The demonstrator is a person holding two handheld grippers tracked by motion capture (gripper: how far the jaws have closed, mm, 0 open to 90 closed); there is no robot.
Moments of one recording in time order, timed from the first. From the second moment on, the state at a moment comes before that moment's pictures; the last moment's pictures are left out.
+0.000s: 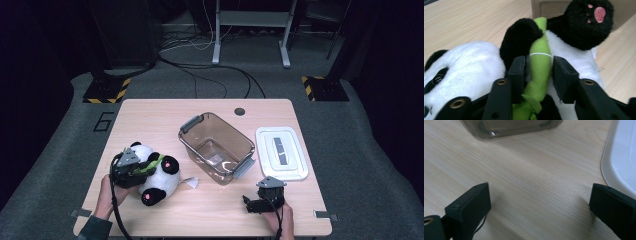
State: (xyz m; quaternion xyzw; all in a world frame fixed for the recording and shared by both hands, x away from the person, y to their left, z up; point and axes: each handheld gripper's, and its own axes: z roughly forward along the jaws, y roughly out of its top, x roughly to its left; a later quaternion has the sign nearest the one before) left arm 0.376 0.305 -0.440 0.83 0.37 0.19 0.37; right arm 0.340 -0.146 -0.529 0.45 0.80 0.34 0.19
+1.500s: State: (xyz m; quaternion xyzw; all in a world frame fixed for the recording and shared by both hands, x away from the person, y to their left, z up) left arm 0.356 0.324 -0.385 0.82 0.31 0.22 0.43; right arm 0.340 -0.146 -0.529 0.45 0.80 0.34 0.19
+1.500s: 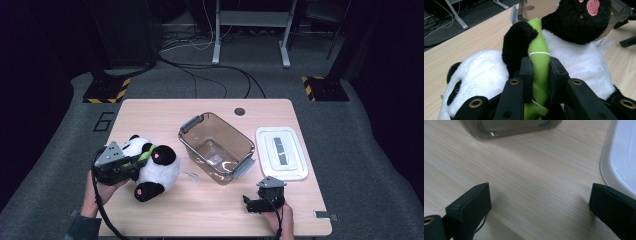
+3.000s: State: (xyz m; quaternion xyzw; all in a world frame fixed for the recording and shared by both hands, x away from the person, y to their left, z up) left arm 0.383 0.297 -0.298 0.81 0.26 0.26 0.45; right arm 0.341 -0.147 -0.529 0.45 0.80 0.34 0.19
